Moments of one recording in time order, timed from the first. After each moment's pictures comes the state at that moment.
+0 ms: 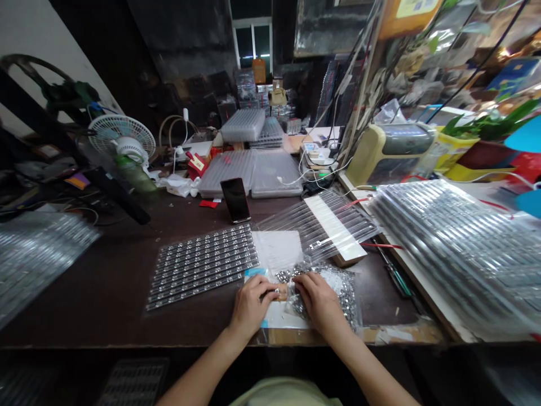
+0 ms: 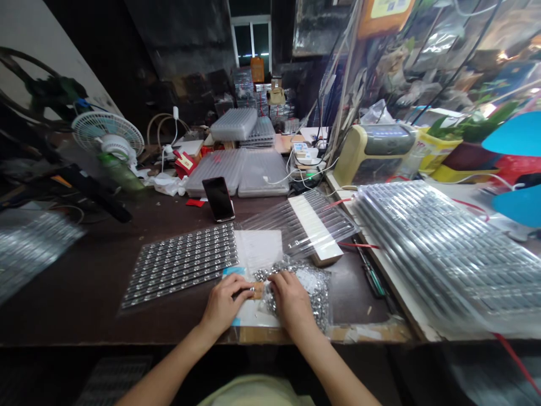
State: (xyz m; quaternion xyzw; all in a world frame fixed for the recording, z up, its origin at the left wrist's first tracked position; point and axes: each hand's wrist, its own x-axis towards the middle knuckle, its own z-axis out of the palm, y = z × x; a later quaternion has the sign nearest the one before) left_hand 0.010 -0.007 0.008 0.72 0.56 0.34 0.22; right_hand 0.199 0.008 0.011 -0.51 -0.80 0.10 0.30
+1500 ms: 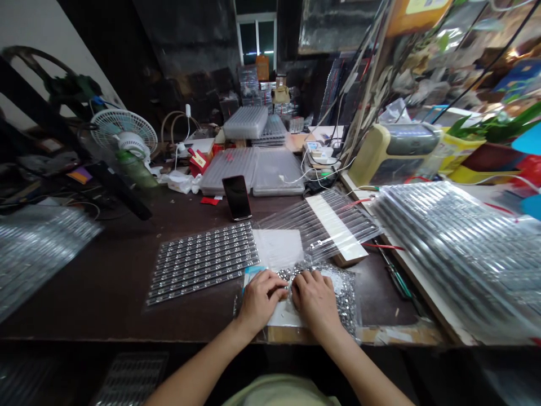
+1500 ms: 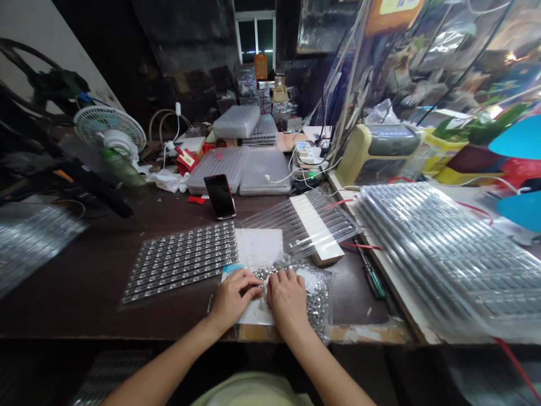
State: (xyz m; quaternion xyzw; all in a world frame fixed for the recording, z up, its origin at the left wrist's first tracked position) left_hand 0.027 -0.001 0.014 0.72 0.54 0.37 0.25; right_hand 0.180 0.006 0.024 -0.58 -0.81 -0.03 0.09
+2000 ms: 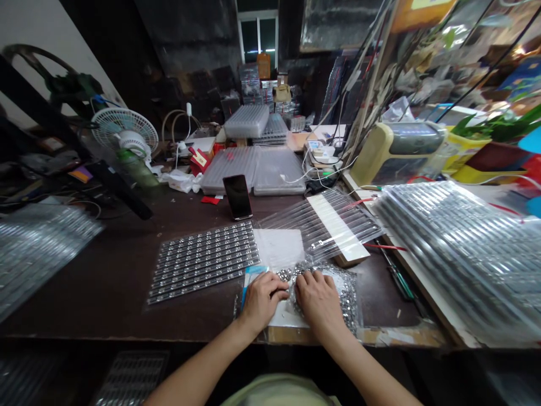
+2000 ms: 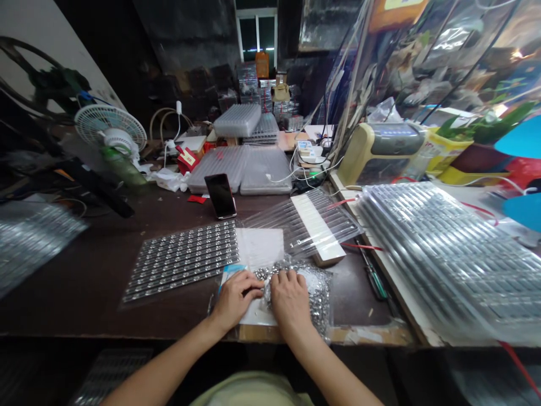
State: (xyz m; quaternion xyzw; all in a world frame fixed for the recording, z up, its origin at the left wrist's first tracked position) left_hand 0.029 -0.001 0.001 0.73 0.53 0.36 0.25; right_hand 0.185 0.008 0.021 -0.56 -0.82 -0.06 0.07
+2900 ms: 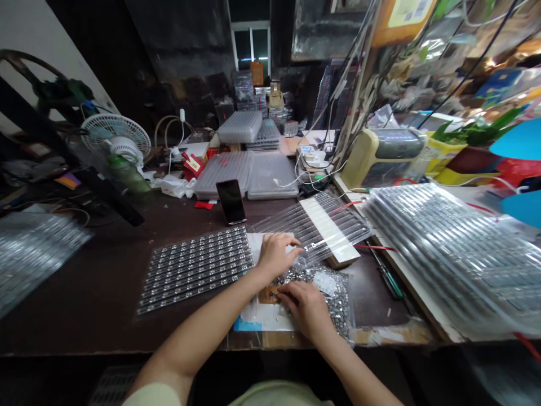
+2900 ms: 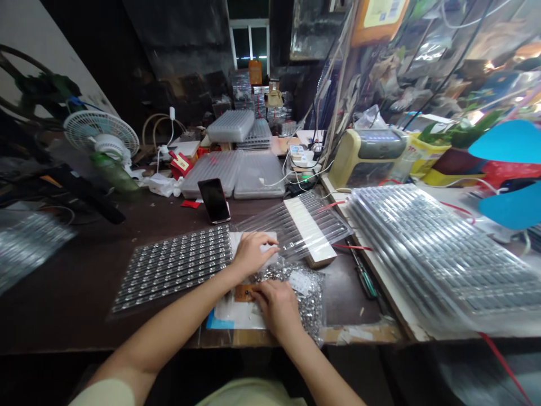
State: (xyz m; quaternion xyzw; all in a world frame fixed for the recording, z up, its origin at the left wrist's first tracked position) left_hand 0.067 0.093 0.049 0.78 0.51 0.32 0.17; right_hand 0.186 0.002 0.014 -0.51 -0.80 0.15 0.27
